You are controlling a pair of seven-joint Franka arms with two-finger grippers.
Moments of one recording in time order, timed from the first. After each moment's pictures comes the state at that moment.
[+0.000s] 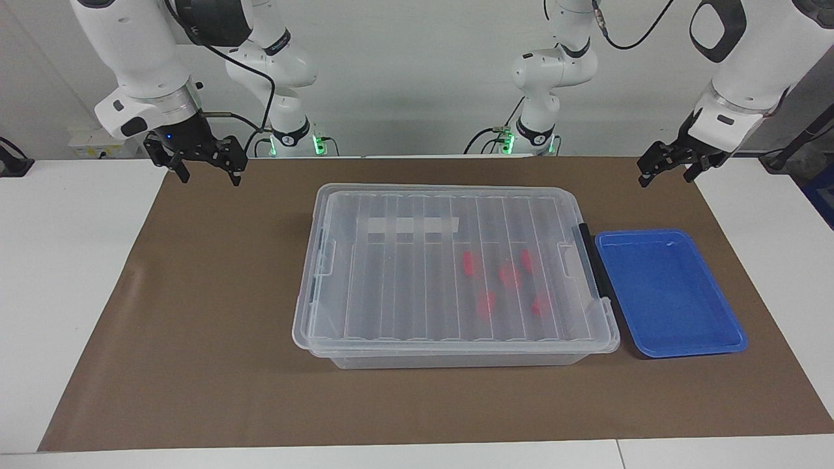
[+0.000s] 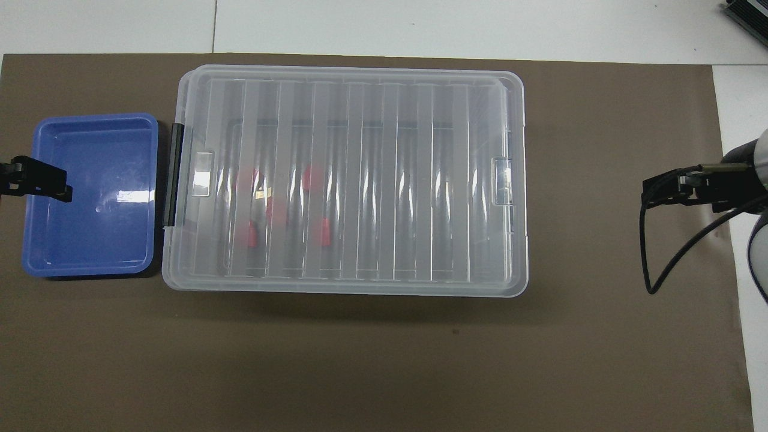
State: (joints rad) left arm 0.09 0.04 -0.08 -1.54 0.01 1.52 -0.02; right arm -0.05 -0.01 0.09 -1.60 -0.04 1.56 0.12
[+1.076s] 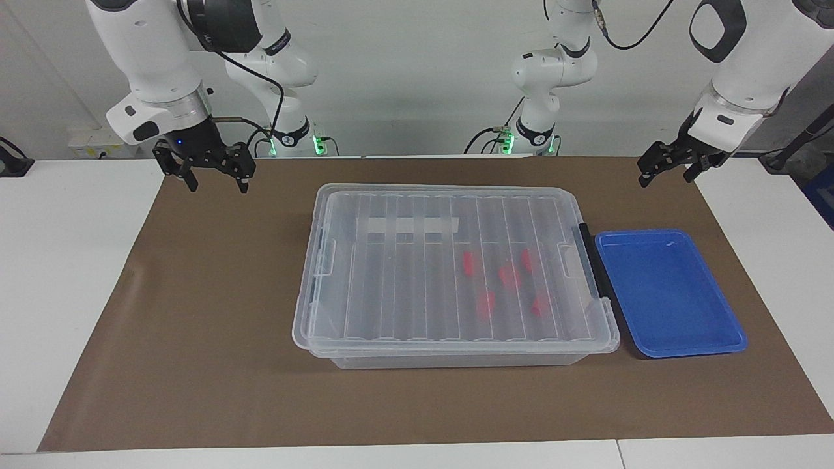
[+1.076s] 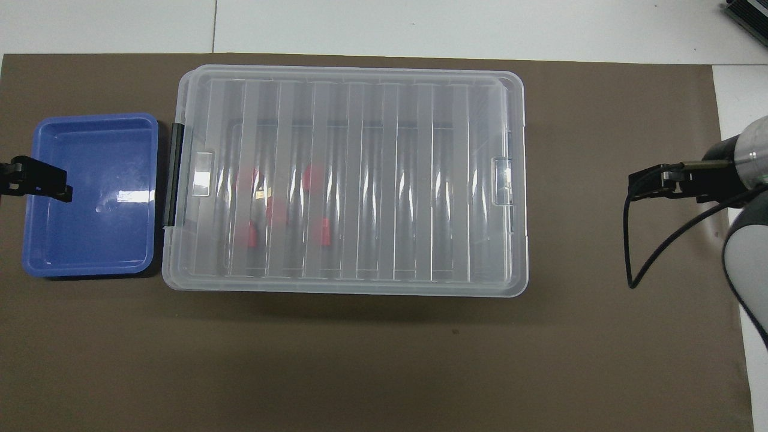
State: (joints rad) left arm 0.09 0.04 -0.08 -1.54 0.01 1.52 -0.02; right arm -0.03 -0.01 0.10 -1.66 -0.04 1.68 0.15
